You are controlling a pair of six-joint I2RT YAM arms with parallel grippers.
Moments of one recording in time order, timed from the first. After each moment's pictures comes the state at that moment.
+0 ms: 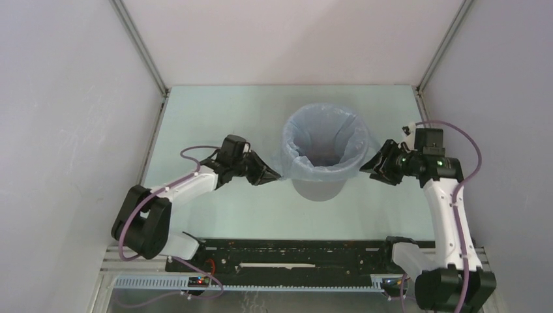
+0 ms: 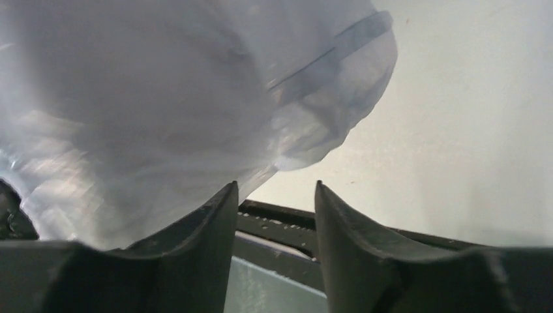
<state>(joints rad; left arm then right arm) -0.48 1.39 0.75 -0.14 0.48 -1.25 -0.12 1.03 1.00 -0.97 -0.54 0.49</state>
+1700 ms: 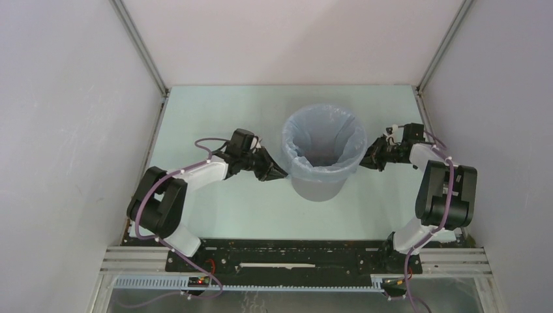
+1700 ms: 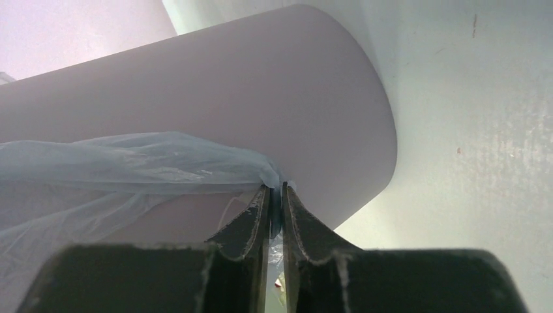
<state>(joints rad) -0.49 1.58 0.87 -0.11 0.61 -1.17 -0.21 1.64 0.94 -0.45 -0.97 0.56</state>
